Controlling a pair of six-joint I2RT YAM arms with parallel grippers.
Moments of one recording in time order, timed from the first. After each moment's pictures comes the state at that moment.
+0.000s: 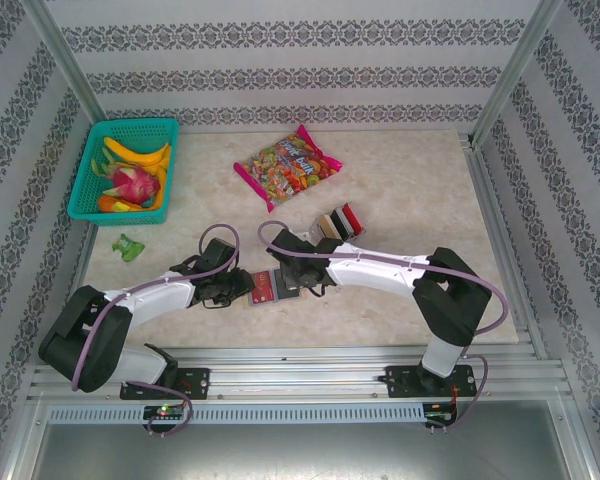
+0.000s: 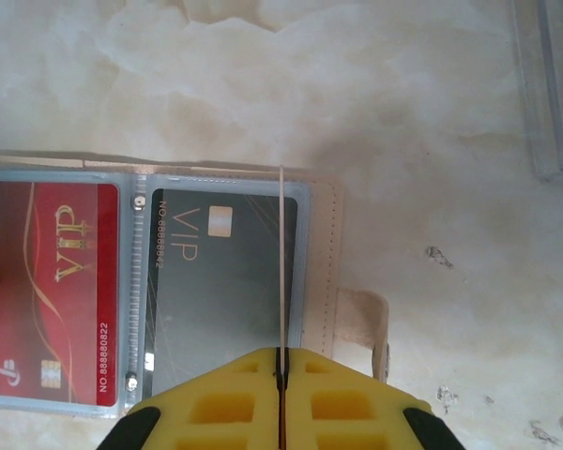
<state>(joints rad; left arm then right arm) -0.48 1.36 0.54 -0.25 0.17 -0.95 0.96 1.75 1.16 -0.61 0.19 0.73</state>
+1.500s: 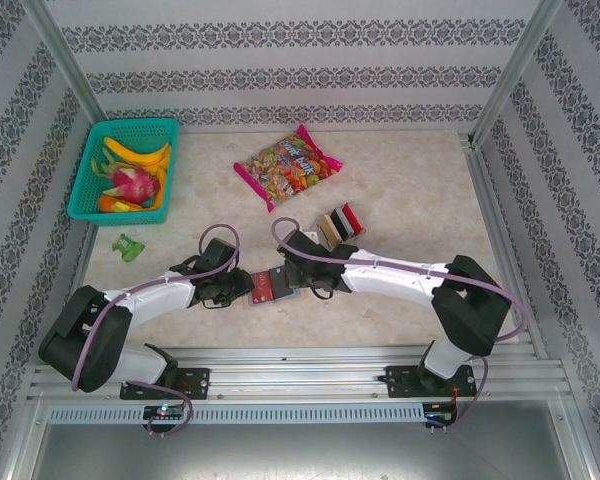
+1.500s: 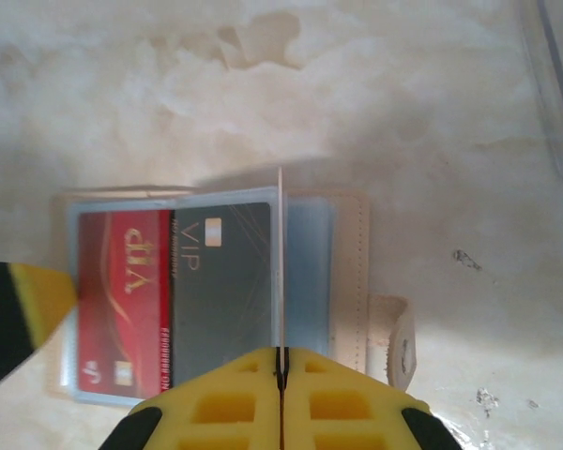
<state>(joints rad) -0.48 1.36 0.54 -0.25 0.17 -0.95 0.94 1.62 1.03 -0.44 0.14 0.81</state>
